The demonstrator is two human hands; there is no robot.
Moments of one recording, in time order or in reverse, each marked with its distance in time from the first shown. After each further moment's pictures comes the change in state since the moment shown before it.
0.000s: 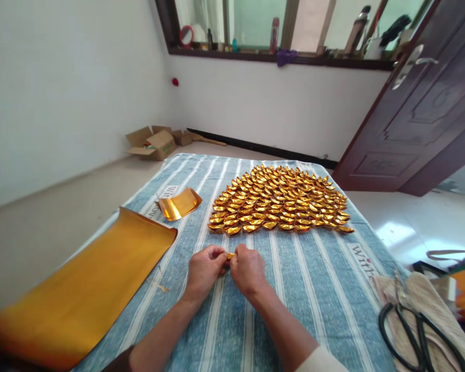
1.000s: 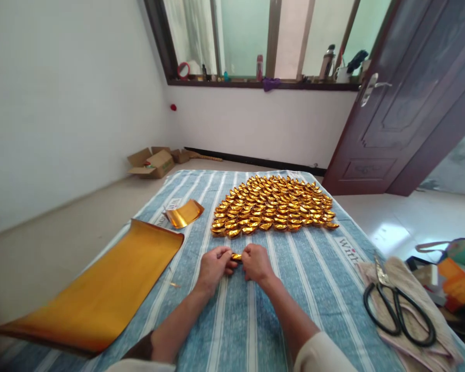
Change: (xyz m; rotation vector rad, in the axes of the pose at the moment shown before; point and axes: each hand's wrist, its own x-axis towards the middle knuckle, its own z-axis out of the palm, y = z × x) left_hand -0.007 0.003 0.004 -0.222 -0.103 -0.023; right_hand -0.003 0.021 -0.004 0.474 -0.121 0.097
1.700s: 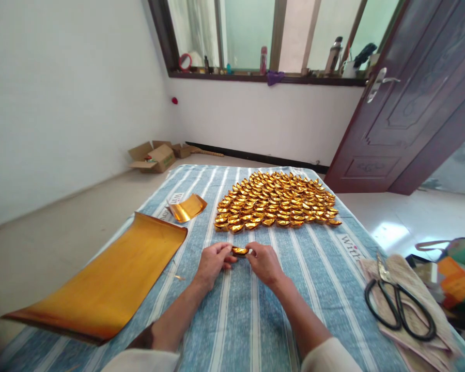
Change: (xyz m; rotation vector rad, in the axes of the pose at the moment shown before) left_hand -0.001 0.000 -0.011 -0.058 -0.057 -0.040; right_hand -0.015 0.012 -0.014 -0.100 0.068 -0.289
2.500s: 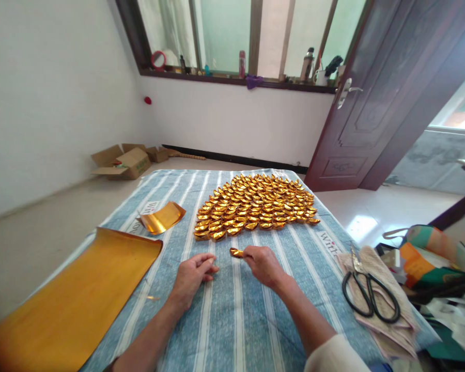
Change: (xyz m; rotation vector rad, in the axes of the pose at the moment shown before) left_hand 0.000 0.005 -0.007 0.039 -0.038 0.015; right_hand -0.002 0.010 -0.043 -0.226 -0.010 -0.143
